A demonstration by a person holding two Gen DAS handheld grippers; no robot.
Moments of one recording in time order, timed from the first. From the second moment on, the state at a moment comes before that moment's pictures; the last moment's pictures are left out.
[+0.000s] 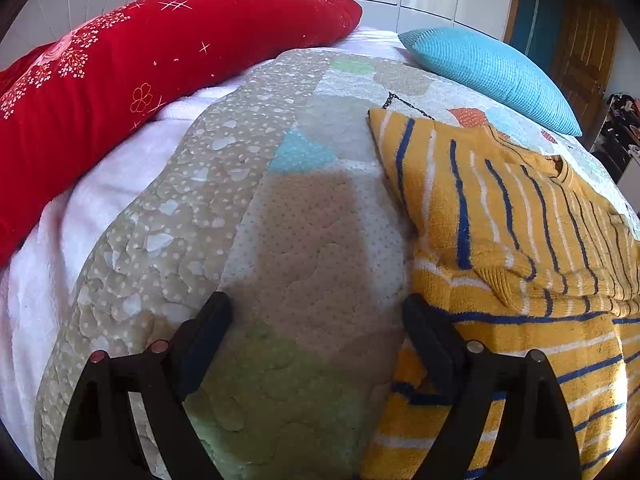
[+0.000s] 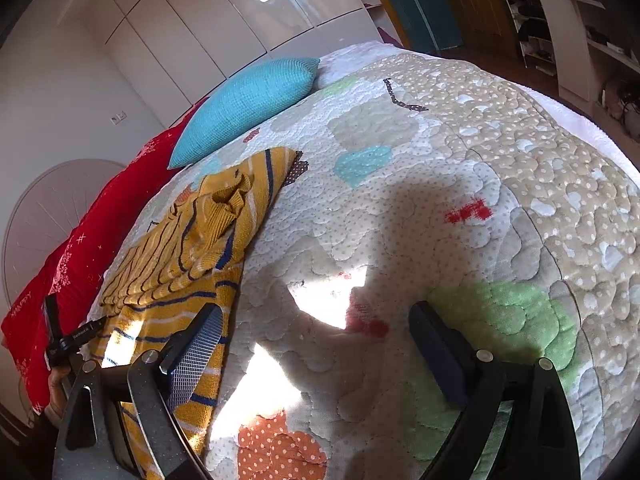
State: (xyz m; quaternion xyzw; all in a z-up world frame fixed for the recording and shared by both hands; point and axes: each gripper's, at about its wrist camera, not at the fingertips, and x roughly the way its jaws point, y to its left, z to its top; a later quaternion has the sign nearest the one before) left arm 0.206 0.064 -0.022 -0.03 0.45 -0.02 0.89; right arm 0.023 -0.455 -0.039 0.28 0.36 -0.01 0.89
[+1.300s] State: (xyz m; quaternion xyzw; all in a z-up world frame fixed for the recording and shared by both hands) left arm 0.213 0.066 -0.025 0.00 0.48 0.01 0.88; right arm 0.010 -0.460 -0.038 0.32 0.33 0.00 0.89
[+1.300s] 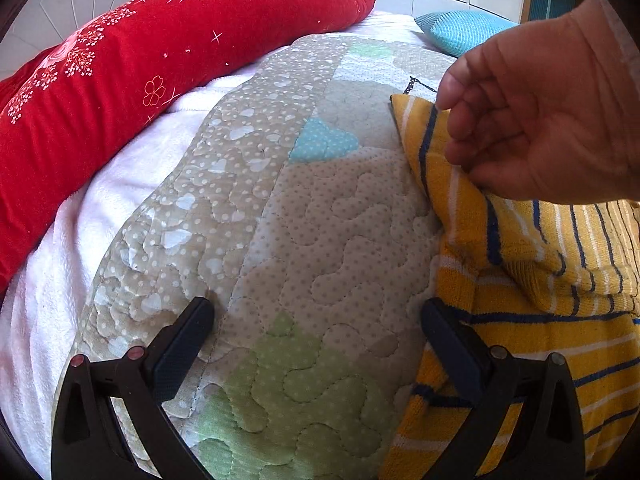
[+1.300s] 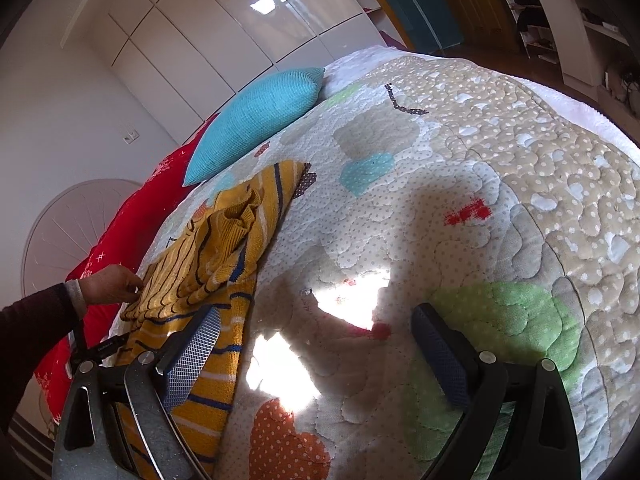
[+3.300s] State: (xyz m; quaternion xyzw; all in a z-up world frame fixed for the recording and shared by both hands) left arm 0.209 0.072 -0.020 -0.02 0.51 0.02 0.86; right arm 0.028 -0.469 -0.044 0.37 0.34 -0.01 0.86
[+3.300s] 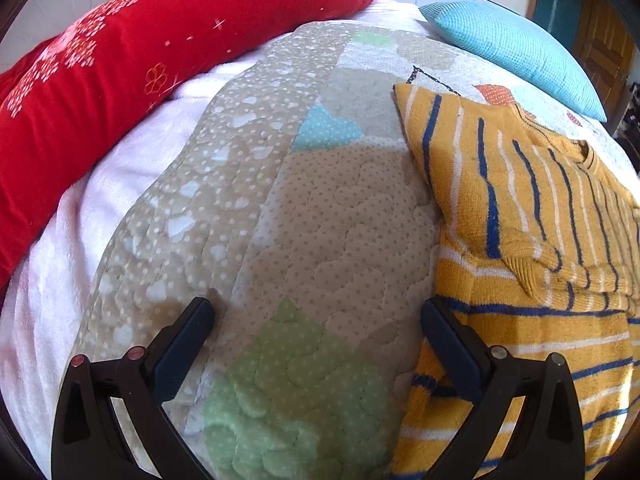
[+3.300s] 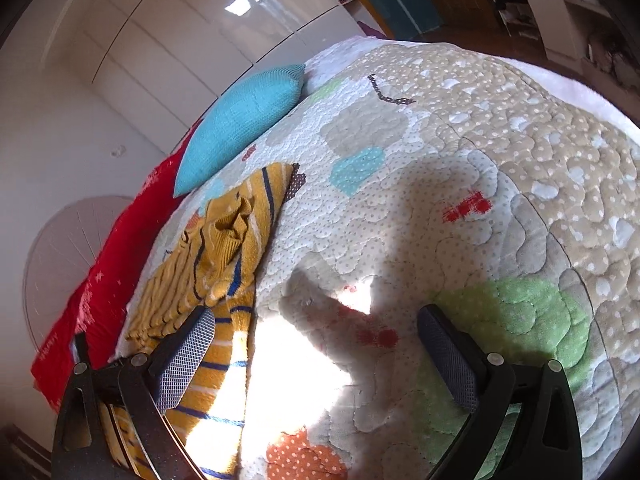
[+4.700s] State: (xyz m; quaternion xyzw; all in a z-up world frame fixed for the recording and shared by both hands) left arm -0.007 0.094 -0.008 -0.05 0.48 0.03 0.87; right arm -0.053 -0.321 -0.039 0.12 0.41 -0.15 0.89
